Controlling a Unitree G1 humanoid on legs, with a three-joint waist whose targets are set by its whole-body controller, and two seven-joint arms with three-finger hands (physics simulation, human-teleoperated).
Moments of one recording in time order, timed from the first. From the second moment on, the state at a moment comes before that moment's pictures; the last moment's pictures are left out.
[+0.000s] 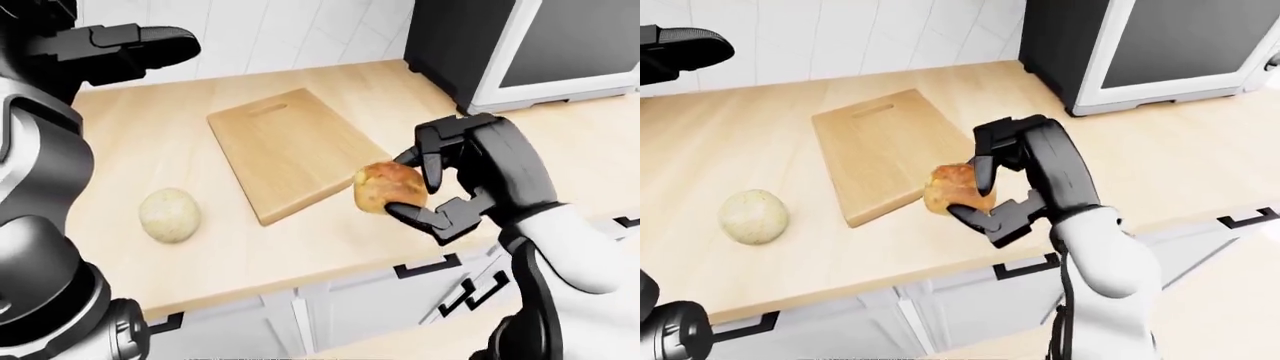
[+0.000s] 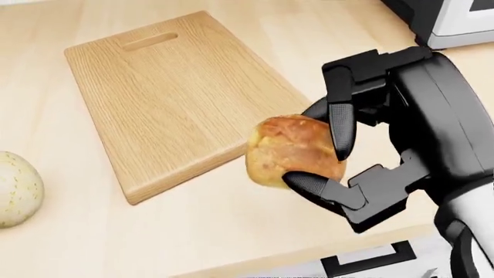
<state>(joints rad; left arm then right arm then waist) -0.86 0.58 0.32 -0.52 -0.58 0.90 0.43 -0.57 -0.20 0.08 -1.00 -0.48 1.33 0.53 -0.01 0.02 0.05</state>
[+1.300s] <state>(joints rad) -0.86 0.58 0.34 -0.48 -0.55 0.88 0.41 -1.61 -0.06 -0.08 1.34 -0.21 0.27 0.00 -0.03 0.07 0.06</state>
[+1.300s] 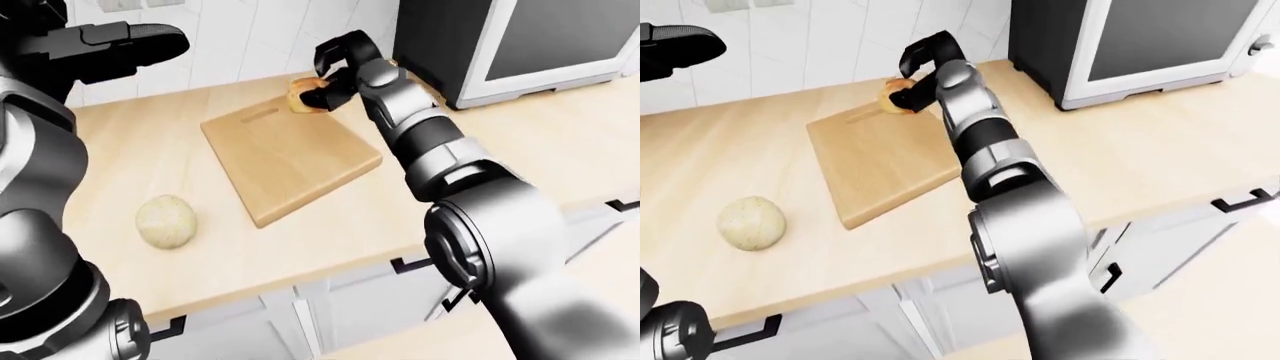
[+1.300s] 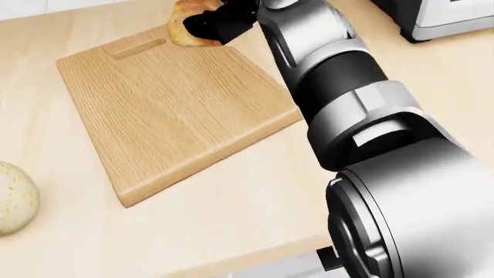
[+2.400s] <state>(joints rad) -0.85 0.56 0.32 -0.48 -0.50 0.88 0.39 -1.70 -0.15 -0.09 1.31 -0.32 0.22 0.01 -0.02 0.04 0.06</state>
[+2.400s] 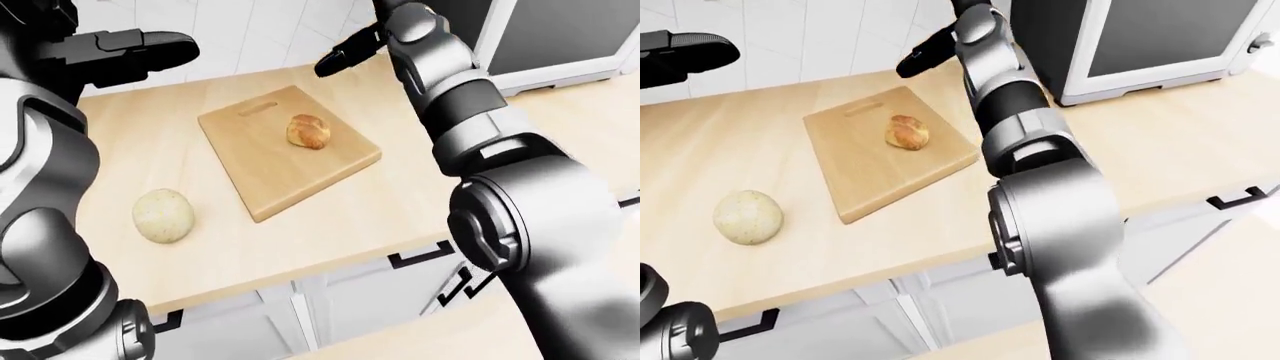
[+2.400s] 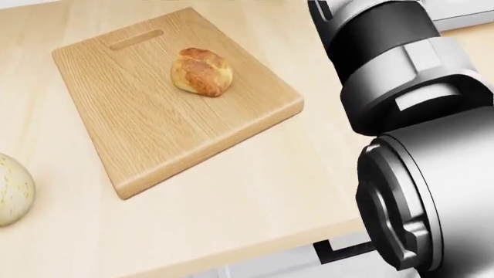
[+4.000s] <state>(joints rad) -0.63 0.58 0.43 -0.76 -0.44 1.17 0.24 -0.87 -0.41 -0.20 -0.53 -0.02 1.03 0.09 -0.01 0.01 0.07</state>
